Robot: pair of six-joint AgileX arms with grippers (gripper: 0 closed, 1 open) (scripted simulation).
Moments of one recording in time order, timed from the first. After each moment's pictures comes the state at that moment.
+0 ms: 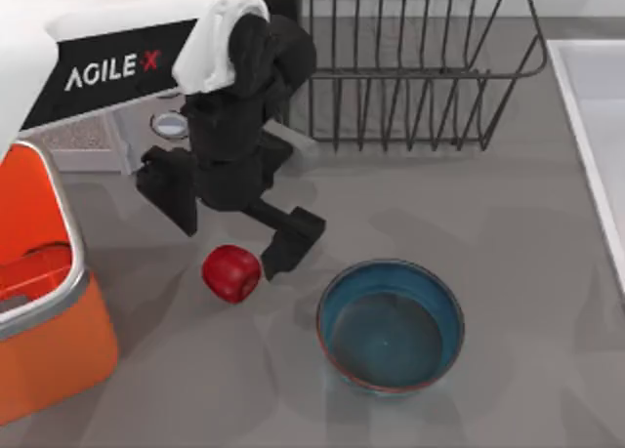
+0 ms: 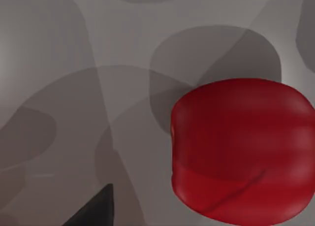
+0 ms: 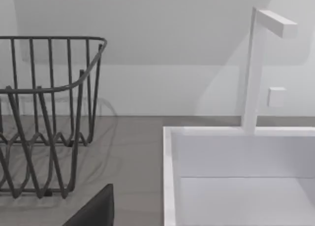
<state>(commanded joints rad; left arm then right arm) -0.56 2.11 1.62 -1.16 -0.03 0.03 0.00 0.00 0.00 0.00 0.00 0.00</state>
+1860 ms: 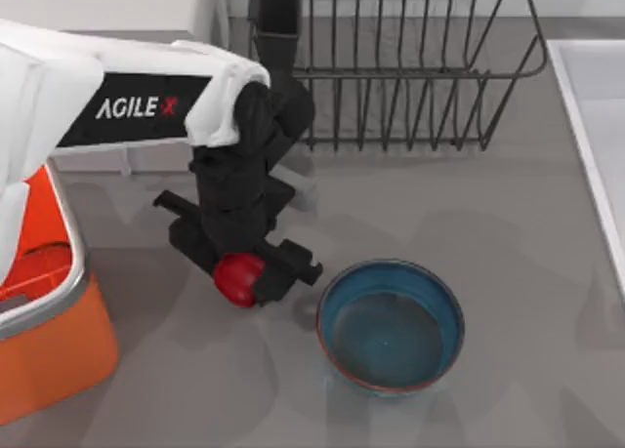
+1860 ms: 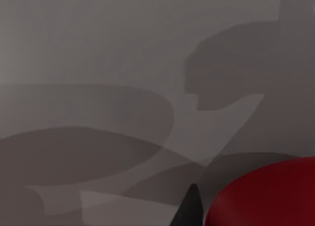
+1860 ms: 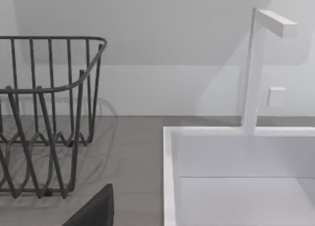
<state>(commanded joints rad) -0.55 2.17 1.47 -0.95 -0.02 0.03 0.00 0.00 0.00 0.00 0.00 0.00</state>
